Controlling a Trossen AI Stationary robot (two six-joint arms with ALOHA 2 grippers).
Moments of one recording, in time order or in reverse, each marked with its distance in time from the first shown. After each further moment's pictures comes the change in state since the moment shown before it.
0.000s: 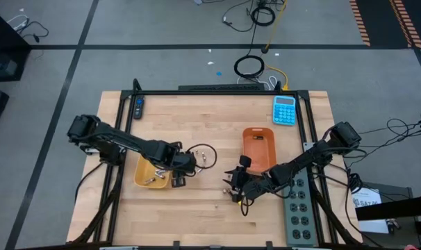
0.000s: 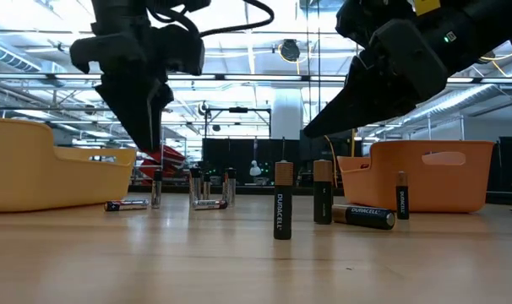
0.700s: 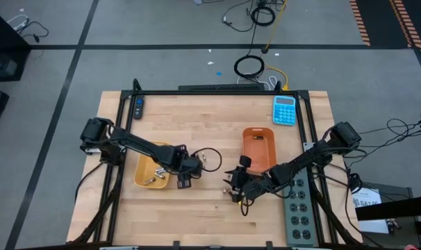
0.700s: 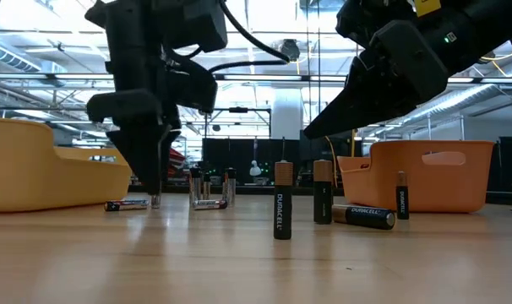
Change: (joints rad) left arm 0.016 0.157 0.000 0.081 -0.025 -0.023; right arm 0.000 0.000 0.000 -0.005 0.000 0.000
